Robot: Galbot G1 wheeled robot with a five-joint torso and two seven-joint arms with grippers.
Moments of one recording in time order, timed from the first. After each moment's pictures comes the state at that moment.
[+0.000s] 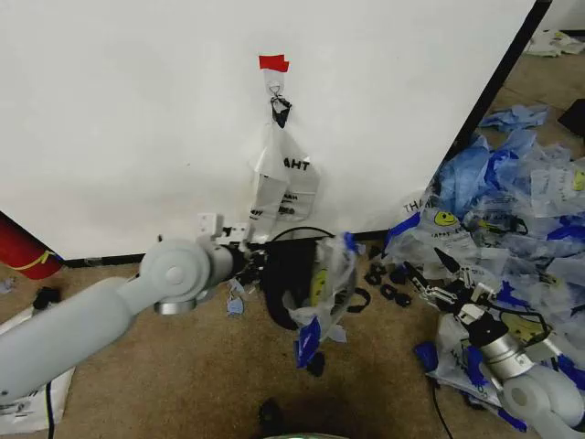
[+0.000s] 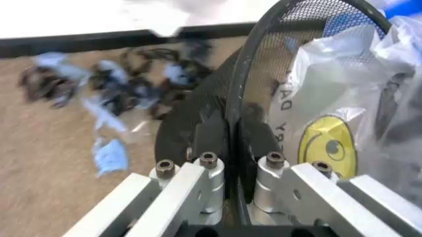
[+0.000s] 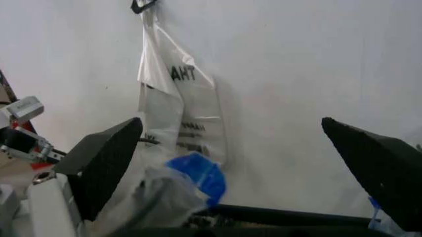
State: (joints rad) left arm 0.45 -0.59 0.28 -2.12 -1.84 0.48 -0.83; right arm -1.53 0.85 0.62 1.88 0.97 0.36 -0.49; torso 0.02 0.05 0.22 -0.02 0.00
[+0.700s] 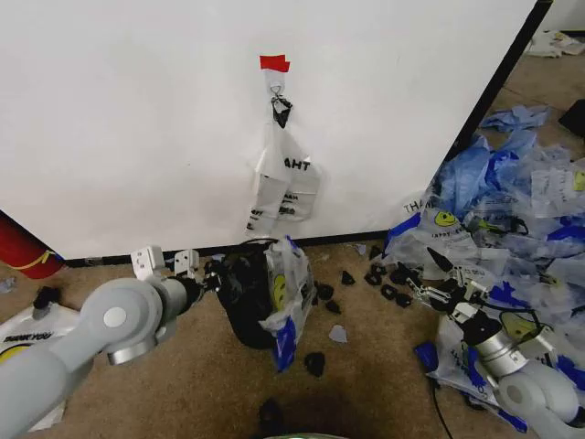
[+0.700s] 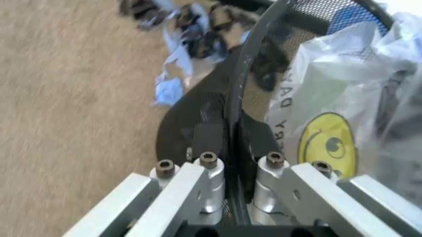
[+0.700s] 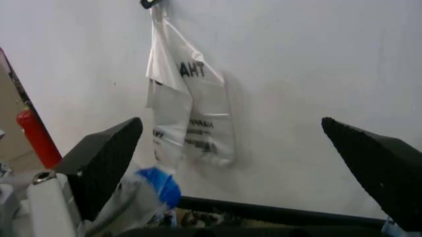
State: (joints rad) left arm 0.92 -0.59 -0.11 -2.26 -1.91 0.35 -1.08; right arm -1.52 0.83 0.60 1.90 0.96 0.35 -0.48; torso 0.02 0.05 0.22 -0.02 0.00
